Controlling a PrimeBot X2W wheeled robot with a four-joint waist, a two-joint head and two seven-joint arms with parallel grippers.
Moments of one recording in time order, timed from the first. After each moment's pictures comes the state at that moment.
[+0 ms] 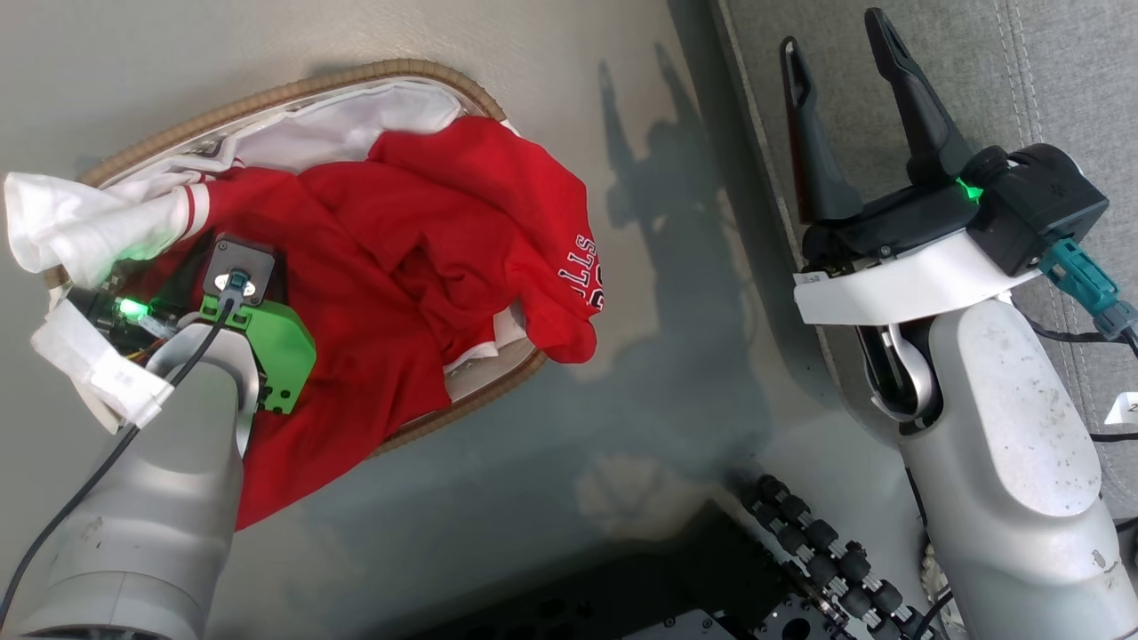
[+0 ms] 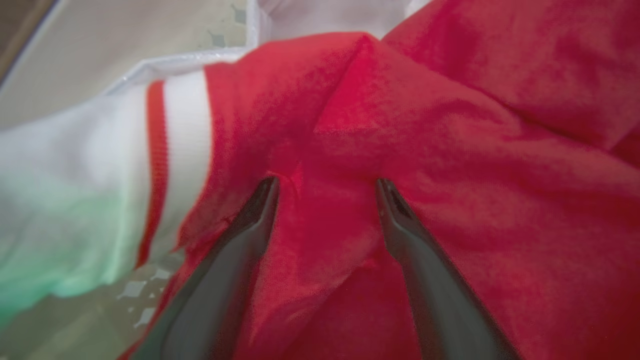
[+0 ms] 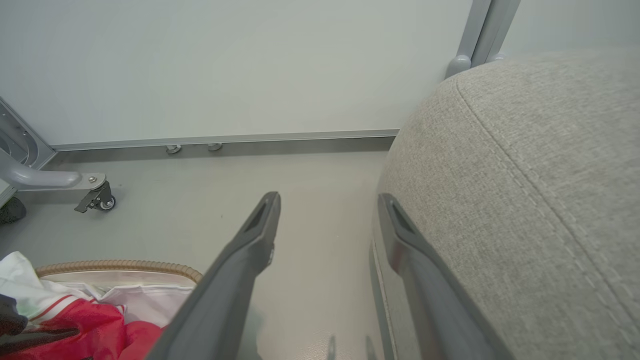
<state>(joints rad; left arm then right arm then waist) -0.89 0.17 -0.28 1.26 0.10 -0.05 -0.25 -0.59 -0.05 0.16 0.08 0.21 0.13 -0.26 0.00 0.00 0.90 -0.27</state>
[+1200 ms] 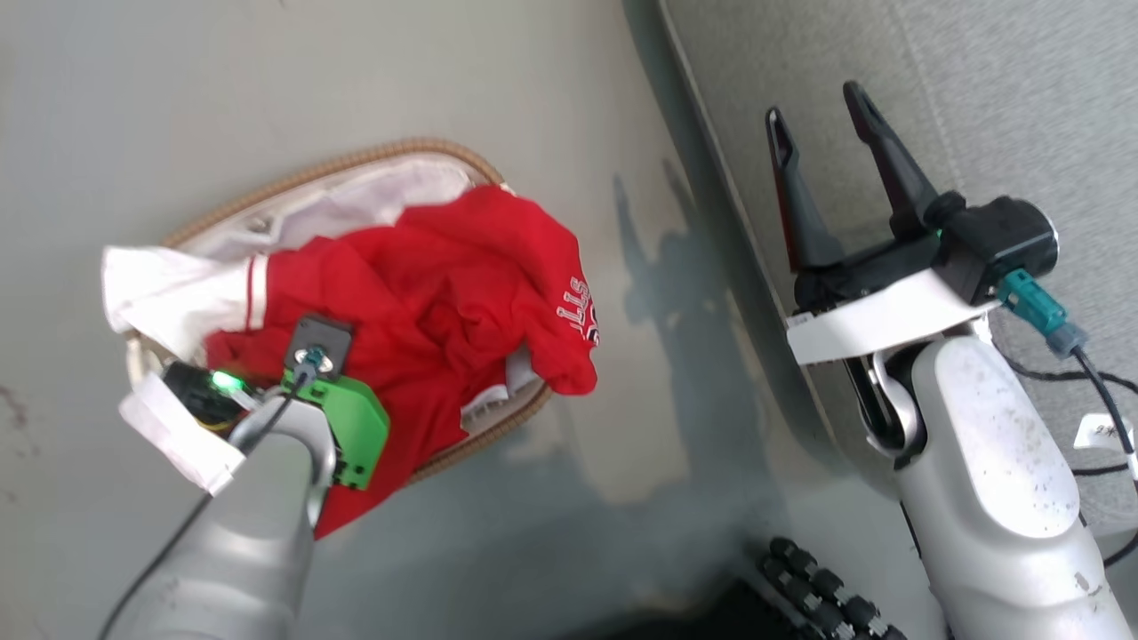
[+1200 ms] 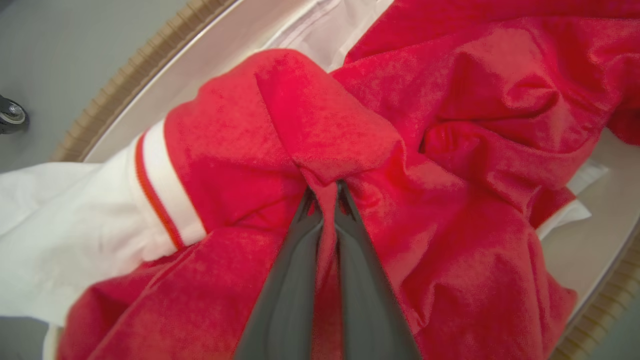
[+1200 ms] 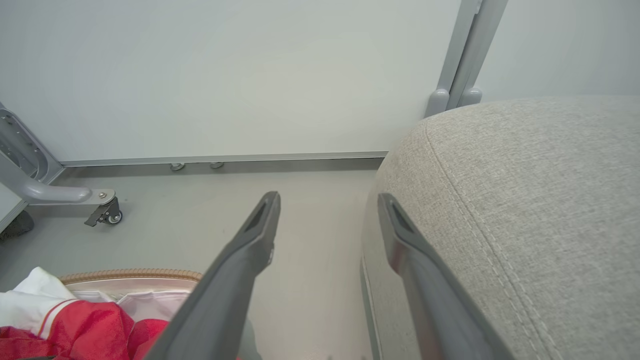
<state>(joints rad) -0.77 0.10 -0.34 1.24 0.03 -0.08 -0.26 -0.54 -0.05 0.16 0.17 0.18 0.13 -0.26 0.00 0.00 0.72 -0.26</state>
